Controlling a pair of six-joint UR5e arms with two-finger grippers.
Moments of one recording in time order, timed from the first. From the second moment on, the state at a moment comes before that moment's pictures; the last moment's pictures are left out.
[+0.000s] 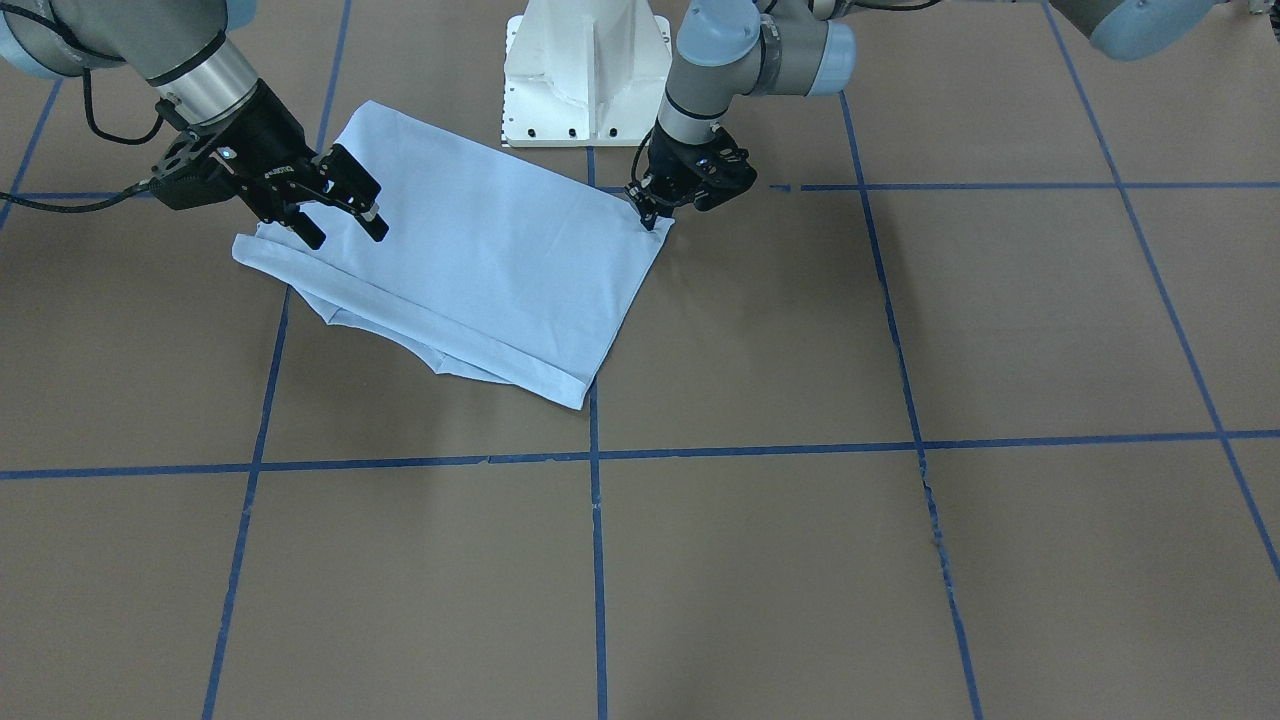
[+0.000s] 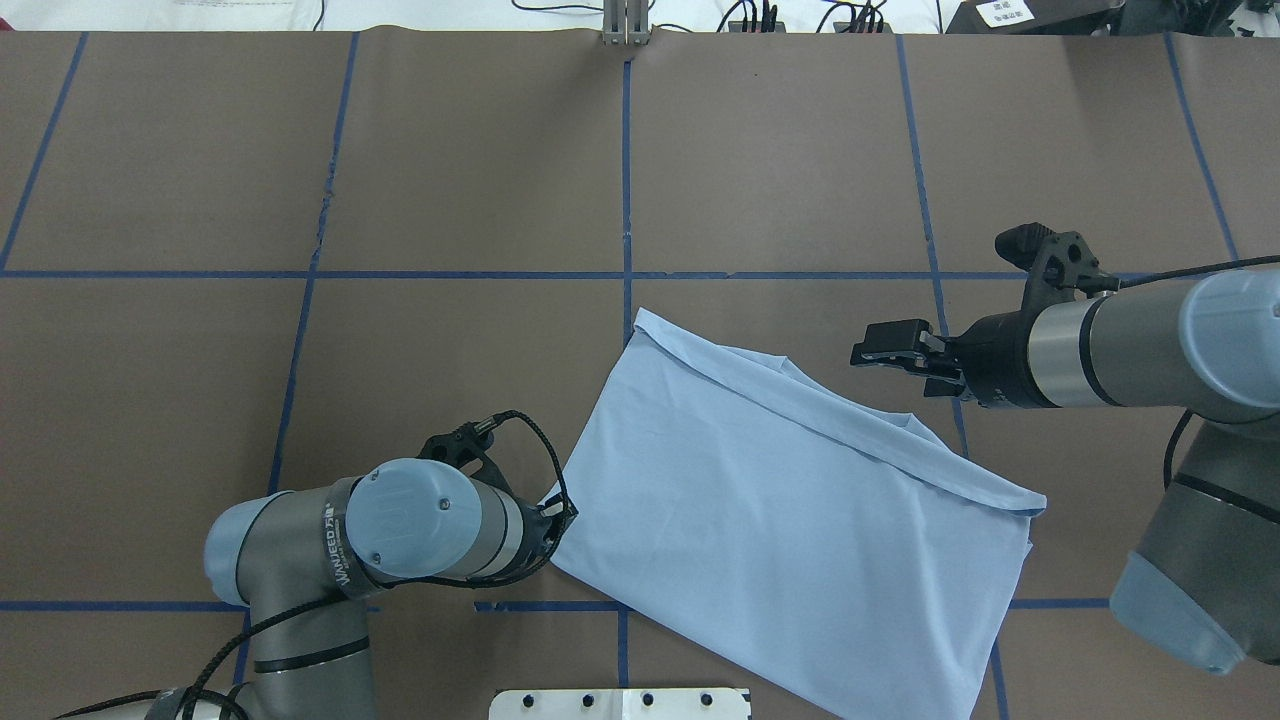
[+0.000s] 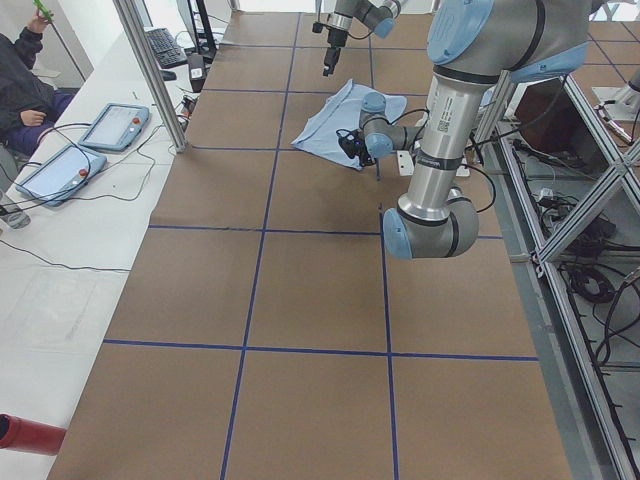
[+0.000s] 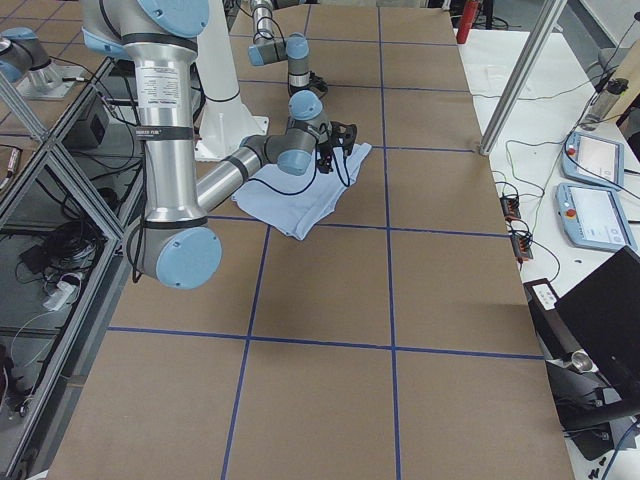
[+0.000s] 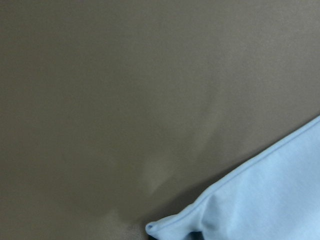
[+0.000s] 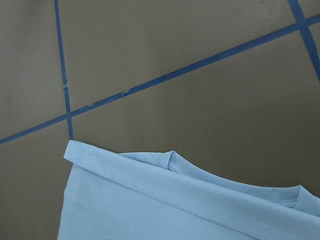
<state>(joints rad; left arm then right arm) -0.26 -2.04 -1.80 -1.83 -1.73 -2.00 0.64 -1.52 2.07 -0.97 1.89 1.53</state>
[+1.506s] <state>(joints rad) -0.70 -2.34 -1.21 -2.10 -1.73 -1.54 0.64 -1.52 2.03 -0.97 1.89 1.53</state>
